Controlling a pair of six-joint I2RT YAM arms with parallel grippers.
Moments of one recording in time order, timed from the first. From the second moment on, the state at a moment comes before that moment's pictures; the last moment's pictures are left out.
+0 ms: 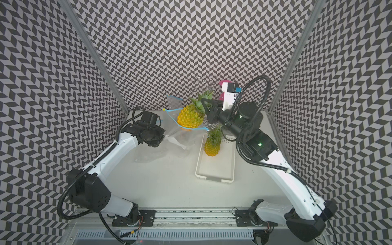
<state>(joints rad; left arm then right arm) -0.32 1.51 1.36 -0.85 0.02 -1.28 0.64 1.21 1.52 -0.18 -0.07 0.52</state>
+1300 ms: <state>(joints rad) -0.30 1.51 2.06 -0.87 -0.12 -1.18 0.64 0.94 1.06 -0.54 0.38 0.37</state>
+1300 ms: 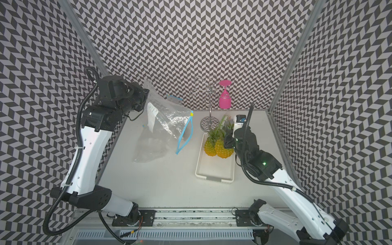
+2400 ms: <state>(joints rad) -0.25 1.73 1.71 -0.76 -0.68 -0.75 0.60 1.00 0.52 0.11 0.44 0.25</state>
